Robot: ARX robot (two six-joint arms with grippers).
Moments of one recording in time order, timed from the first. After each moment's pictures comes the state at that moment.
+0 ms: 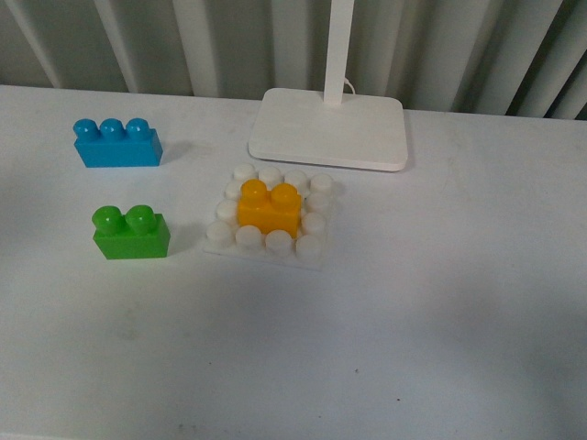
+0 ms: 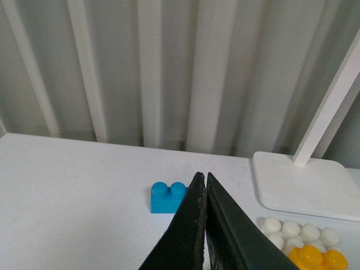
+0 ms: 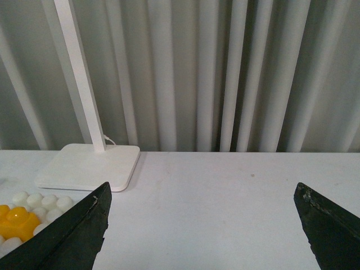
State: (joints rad) left arm -0.11 1.07 0.20 0.86 -0.11 -0.01; right arm 0.00 0.00 0.01 0.00 0.00 0.00
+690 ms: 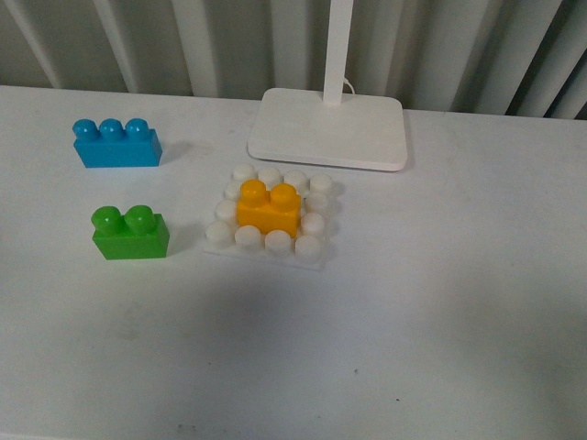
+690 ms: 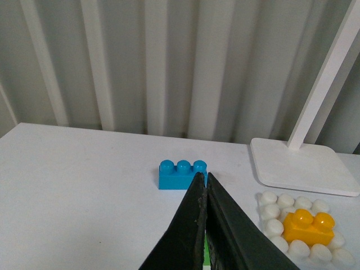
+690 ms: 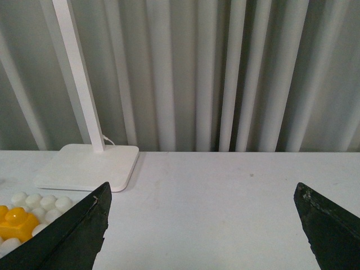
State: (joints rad) left arm 0.00 0.57 0.01 0.56 0.00 -0.01; right arm 0.00 0.00 0.01 0.00 0.00 0.00
